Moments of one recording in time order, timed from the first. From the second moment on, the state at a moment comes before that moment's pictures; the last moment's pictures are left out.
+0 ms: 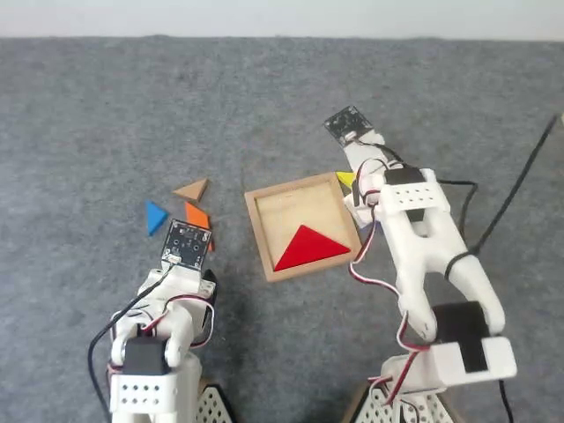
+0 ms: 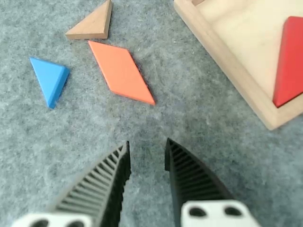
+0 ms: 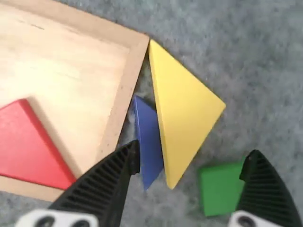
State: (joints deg) left arm -5.3 -102.9 97.0 72.0 -8.5; right arm -11.8 1.1 27.8 47.7 27.8
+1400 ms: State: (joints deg) left arm -5.3 -102.9 97.0 72.0 -8.5; right arm -10.8 19.7 12.6 50.5 39.6
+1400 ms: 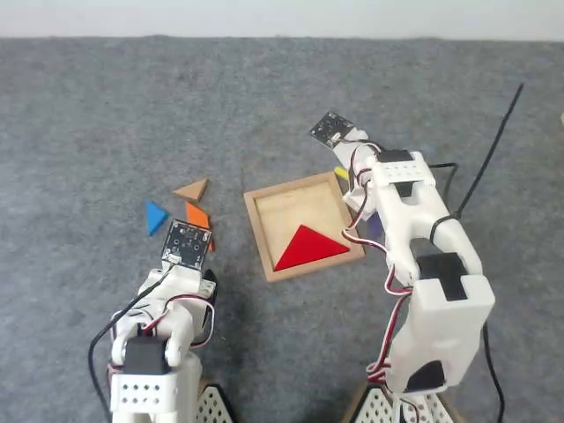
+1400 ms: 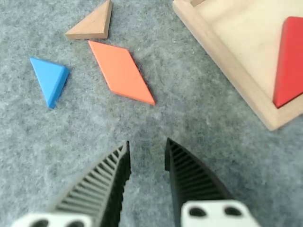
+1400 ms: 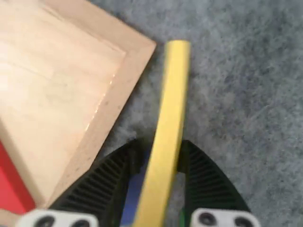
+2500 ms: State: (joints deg) left arm -5.3 -102.9 97.0 72.0 -8.5; right arm -32.7 -5.5 12.4 80.5 53.4
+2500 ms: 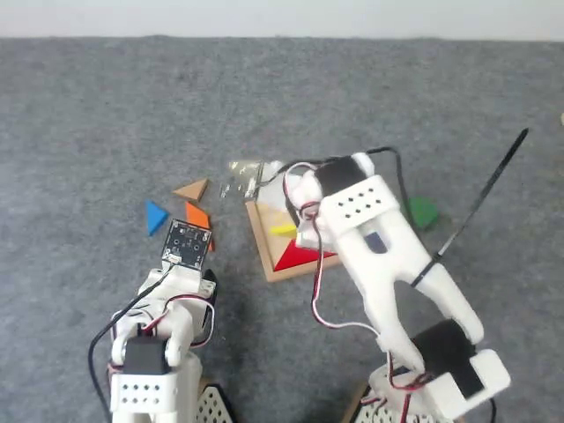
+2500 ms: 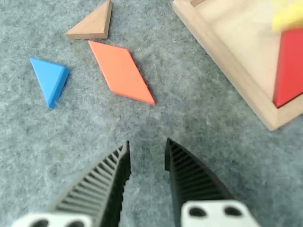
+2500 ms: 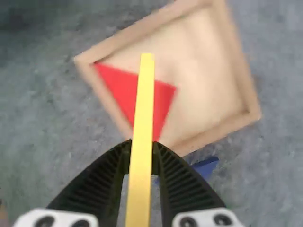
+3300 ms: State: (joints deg) left arm -5.3 -102.9 97.0 72.0 -8.5; right arm -36.5 31.2 -26.5 98.6 71.4
